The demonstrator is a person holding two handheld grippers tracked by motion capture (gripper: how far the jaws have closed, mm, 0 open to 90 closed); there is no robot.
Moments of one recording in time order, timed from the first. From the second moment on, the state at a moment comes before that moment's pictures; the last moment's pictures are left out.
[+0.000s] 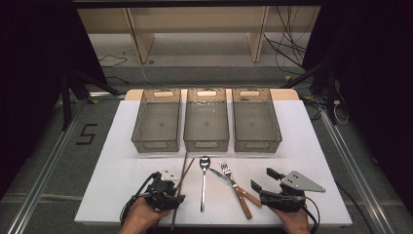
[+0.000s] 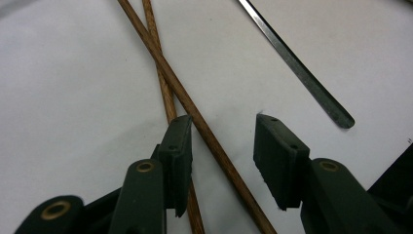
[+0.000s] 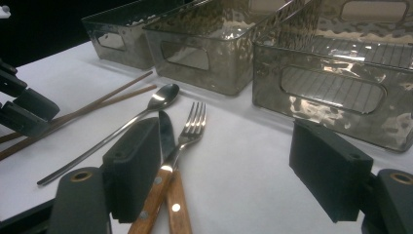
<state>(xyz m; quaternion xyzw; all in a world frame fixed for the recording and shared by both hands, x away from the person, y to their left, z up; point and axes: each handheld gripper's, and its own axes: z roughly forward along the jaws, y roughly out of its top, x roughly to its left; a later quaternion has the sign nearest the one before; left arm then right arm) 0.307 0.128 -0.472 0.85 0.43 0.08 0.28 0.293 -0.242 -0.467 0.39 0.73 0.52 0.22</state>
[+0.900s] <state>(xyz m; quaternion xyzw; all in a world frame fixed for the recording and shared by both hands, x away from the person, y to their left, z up) 0.306 0.120 -0.479 0.86 0.42 0.10 0.25 0.293 -0.240 -0.467 0.39 0.74 0.51 0.22</state>
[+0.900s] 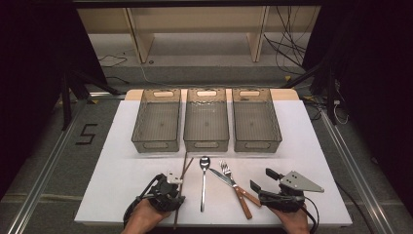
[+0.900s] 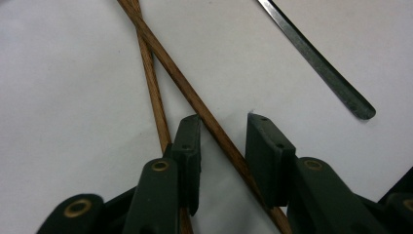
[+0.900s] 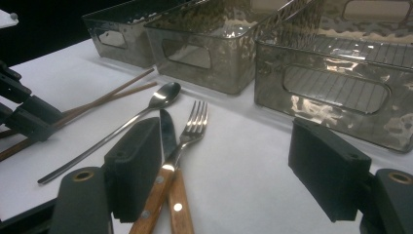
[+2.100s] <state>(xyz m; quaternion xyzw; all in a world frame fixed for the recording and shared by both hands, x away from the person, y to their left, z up) 0.309 0.121 -0.478 0.86 0.43 0.11 0.24 0.293 -0.240 -0.467 0.38 0.74 0.51 0.22</state>
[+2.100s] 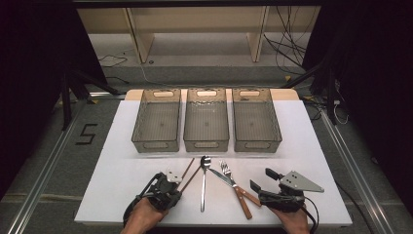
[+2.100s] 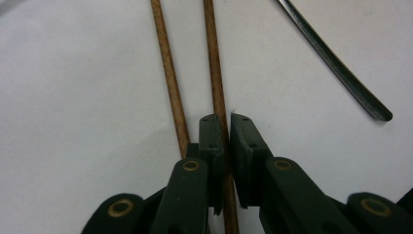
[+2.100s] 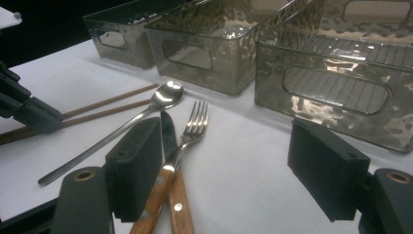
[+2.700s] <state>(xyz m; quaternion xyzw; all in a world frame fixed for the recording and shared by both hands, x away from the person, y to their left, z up) 0.312 0.127 -0.475 0.86 0.43 0.11 0.25 0.293 -0.240 -0.467 0.39 0.73 0.52 0.21</state>
